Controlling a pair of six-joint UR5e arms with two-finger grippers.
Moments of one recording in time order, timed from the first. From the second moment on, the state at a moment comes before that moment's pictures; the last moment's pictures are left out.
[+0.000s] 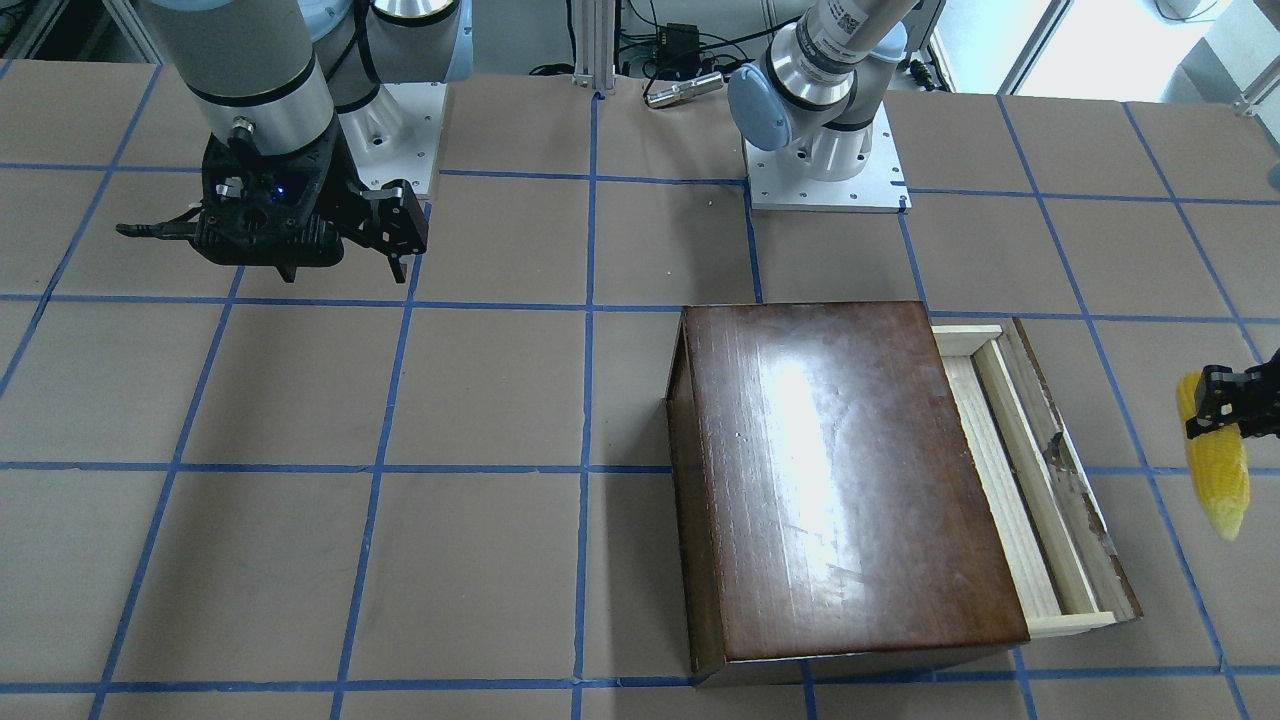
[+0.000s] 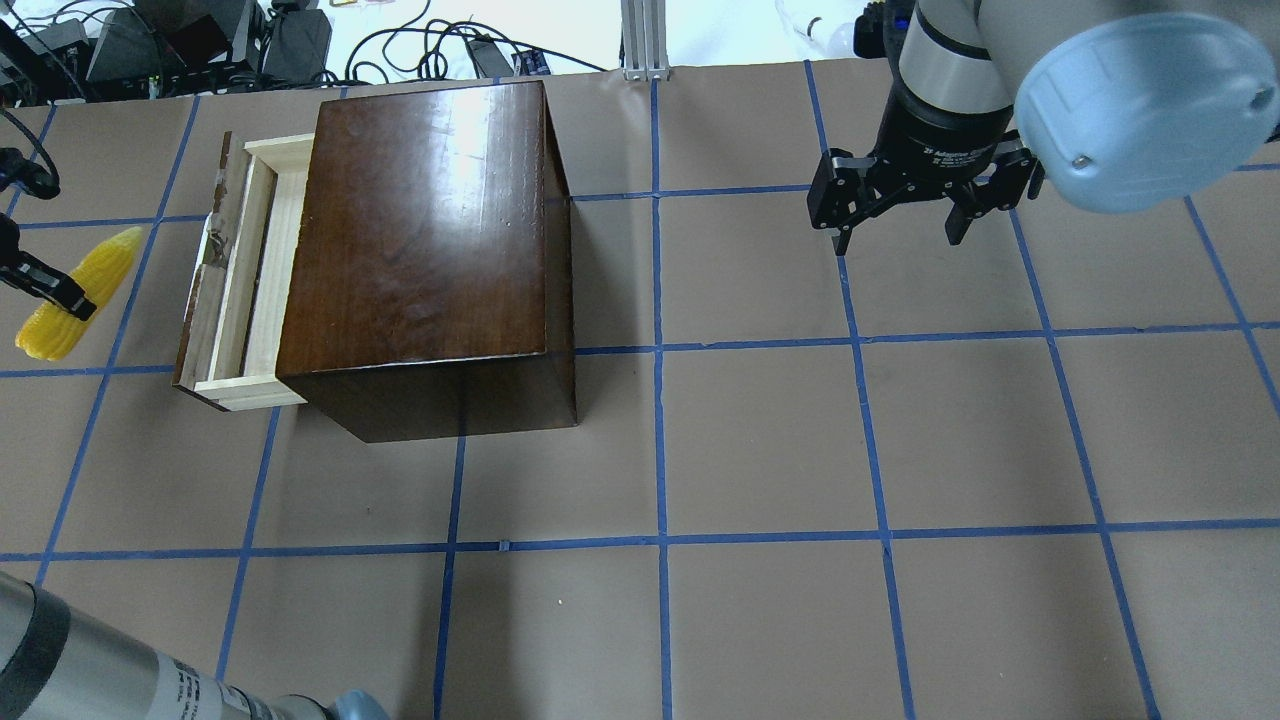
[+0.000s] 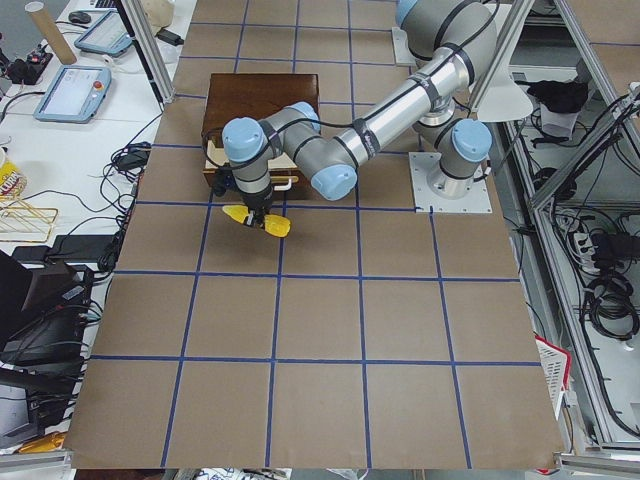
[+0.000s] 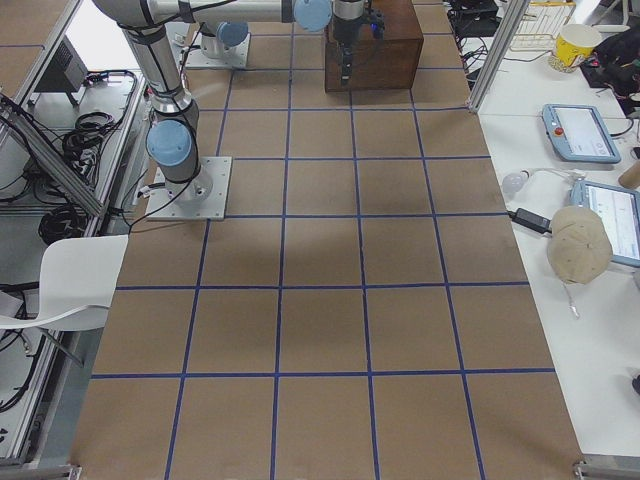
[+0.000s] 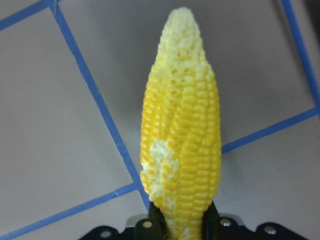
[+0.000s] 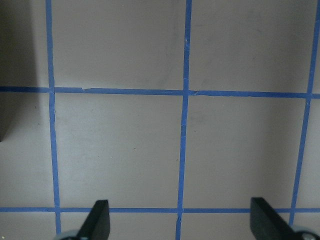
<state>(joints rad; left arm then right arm) -0.96 -1.93 -1.45 -1.34 1.58 0.87 1.66 -1.53 1.57 -1.60 -1.60 0.06</state>
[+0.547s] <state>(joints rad) -1.18 -1.88 -1.39 -1.43 1.58 0.44 1.66 -1.53 1.57 -1.60 -1.60 0.06</state>
